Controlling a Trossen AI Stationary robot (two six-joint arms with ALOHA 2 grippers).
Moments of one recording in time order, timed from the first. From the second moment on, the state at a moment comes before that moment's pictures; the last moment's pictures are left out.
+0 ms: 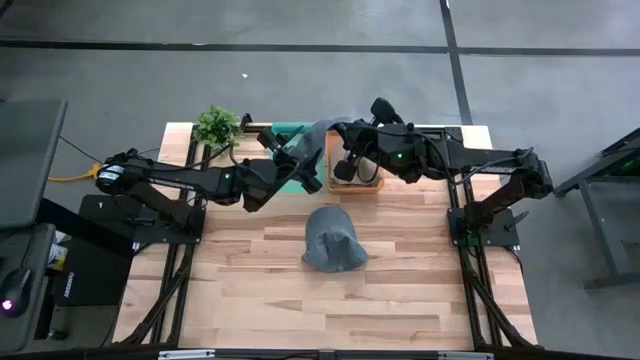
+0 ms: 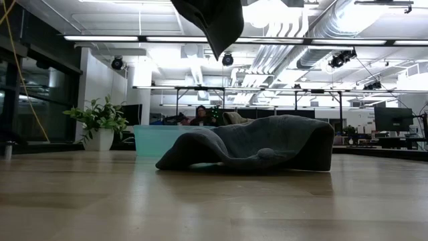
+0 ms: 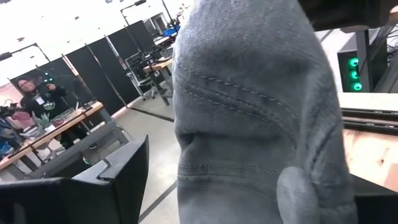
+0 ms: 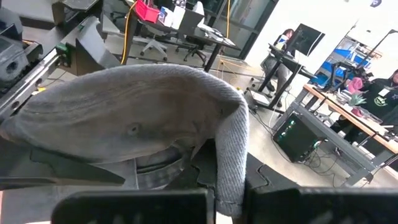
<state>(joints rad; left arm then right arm) -0.11 1.41 1.28 0.06 -1.02 0.31 -0.01 1.49 1.60 -0.32 0.68 -0.24</state>
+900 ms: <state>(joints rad) -0.11 1.41 1.28 0.05 -1.04 0.27 -0.01 1.49 1.60 -0.32 0.68 -0.25</state>
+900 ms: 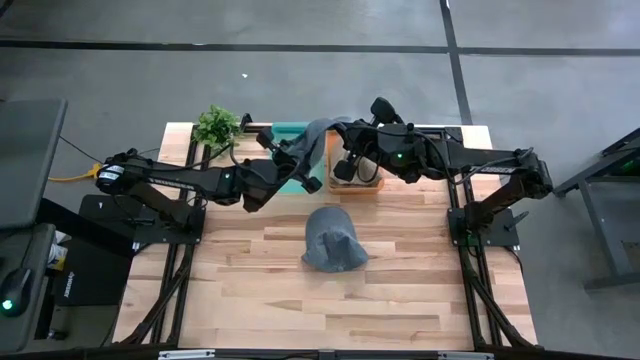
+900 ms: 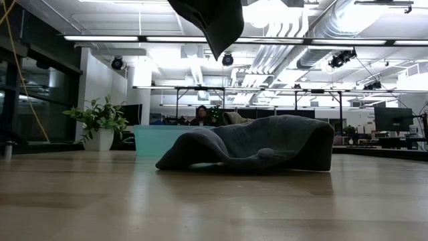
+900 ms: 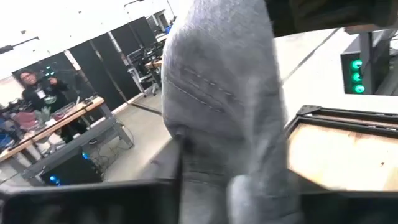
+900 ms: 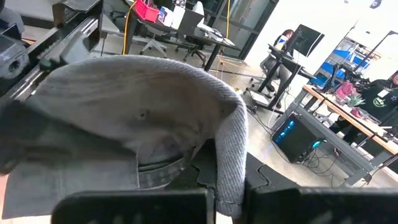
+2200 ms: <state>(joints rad) -0.11 1.41 1.28 -0.06 -1.08 0.09 -0.01 1.49 1.60 -0.32 0.68 -0.27</state>
